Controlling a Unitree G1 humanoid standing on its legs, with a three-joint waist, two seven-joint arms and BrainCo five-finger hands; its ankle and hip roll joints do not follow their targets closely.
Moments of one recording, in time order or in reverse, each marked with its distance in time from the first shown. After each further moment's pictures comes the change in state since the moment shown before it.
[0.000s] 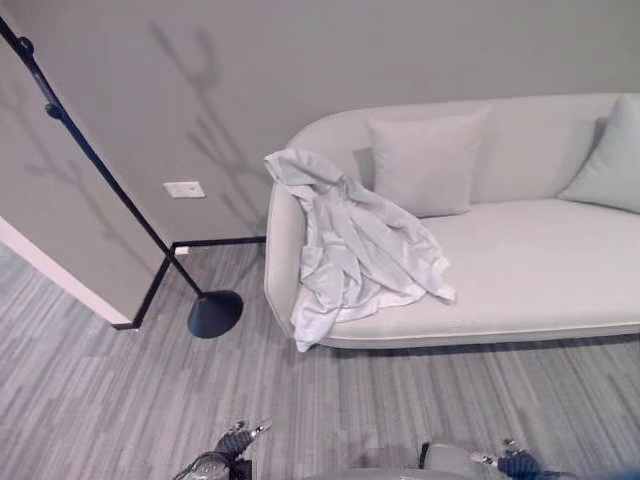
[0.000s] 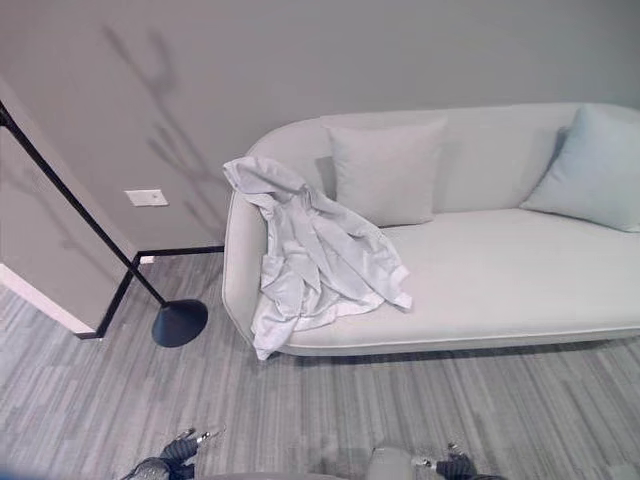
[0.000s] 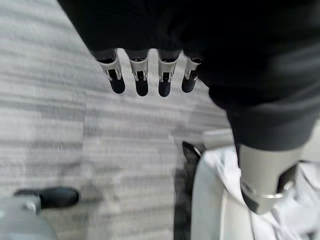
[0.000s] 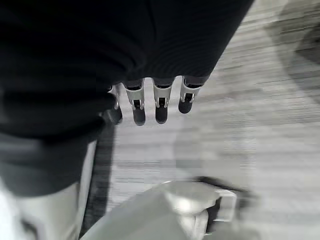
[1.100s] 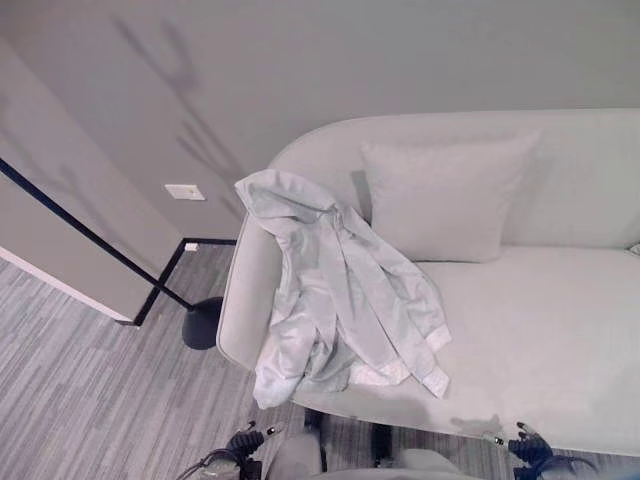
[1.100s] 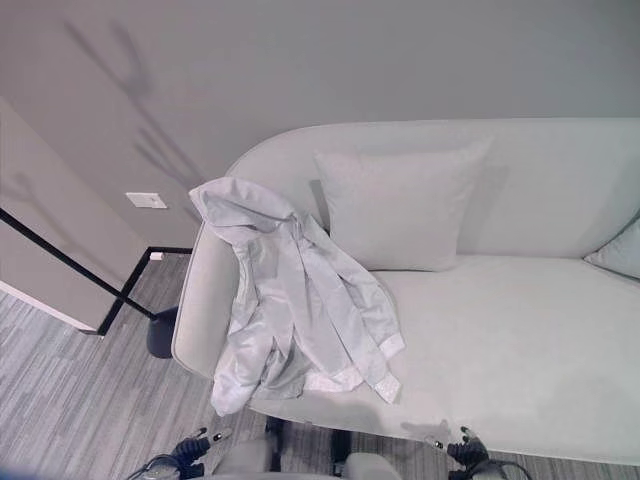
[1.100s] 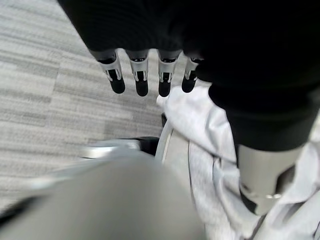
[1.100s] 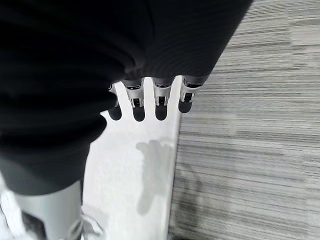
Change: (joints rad) left arm -0.025 -0.095 -0.079 0.036 0.027 0.003 0.013; right arm -0.042 -0.043 -0.038 0.016 0.060 -0.017 -0.022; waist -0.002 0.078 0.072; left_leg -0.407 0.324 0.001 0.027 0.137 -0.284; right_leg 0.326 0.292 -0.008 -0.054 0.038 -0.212
